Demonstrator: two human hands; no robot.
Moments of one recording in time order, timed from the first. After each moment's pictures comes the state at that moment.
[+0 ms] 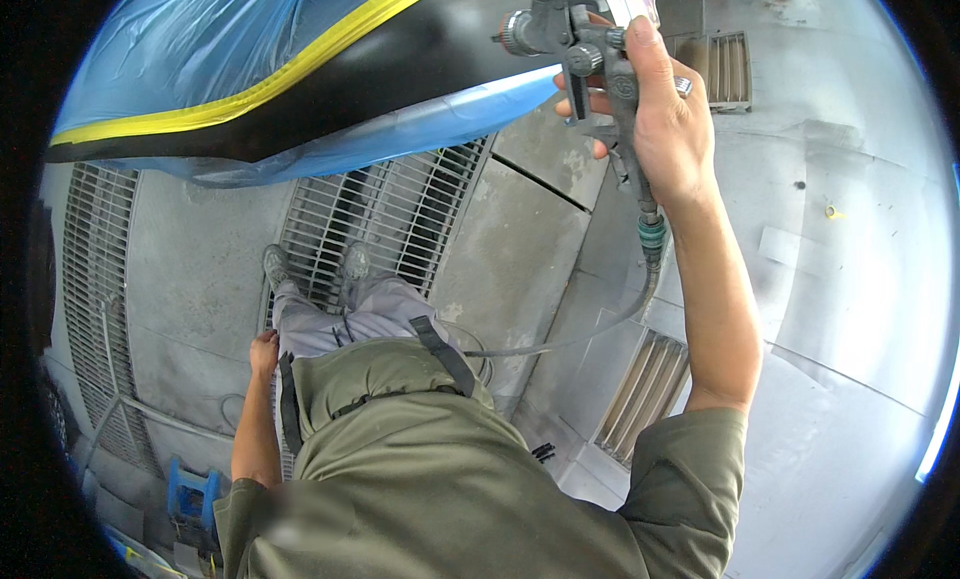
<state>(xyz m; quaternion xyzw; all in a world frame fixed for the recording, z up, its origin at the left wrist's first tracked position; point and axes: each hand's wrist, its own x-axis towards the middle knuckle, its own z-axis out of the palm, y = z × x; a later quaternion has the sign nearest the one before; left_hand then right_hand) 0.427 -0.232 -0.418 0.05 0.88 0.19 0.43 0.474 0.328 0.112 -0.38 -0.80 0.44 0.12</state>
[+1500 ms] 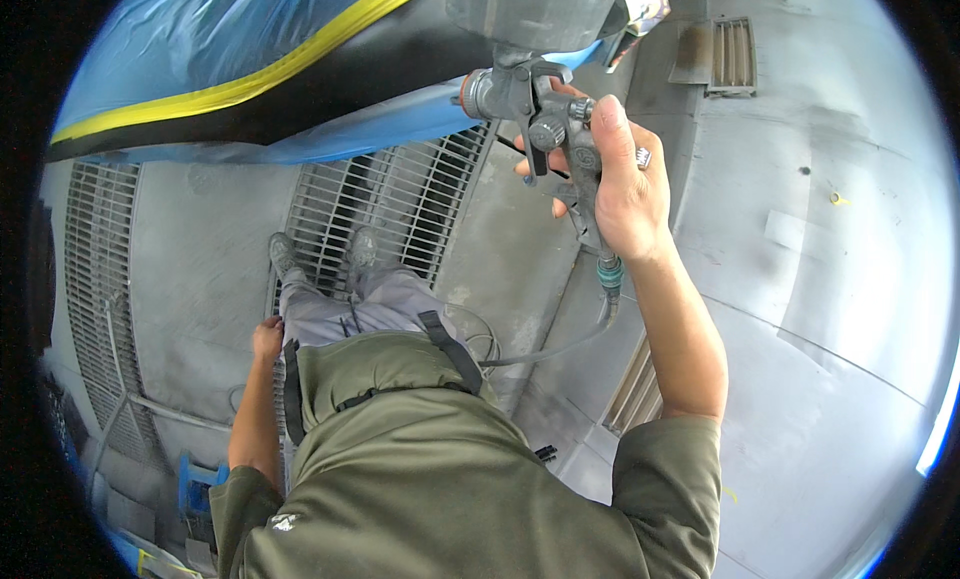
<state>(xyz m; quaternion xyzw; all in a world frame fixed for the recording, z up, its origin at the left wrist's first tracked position) 0.409 -0.239 -0.426 0.09 0.87 0.18 0.44 0.510 0.278 0.073 -0.40 -0.75 0.52 0.08</state>
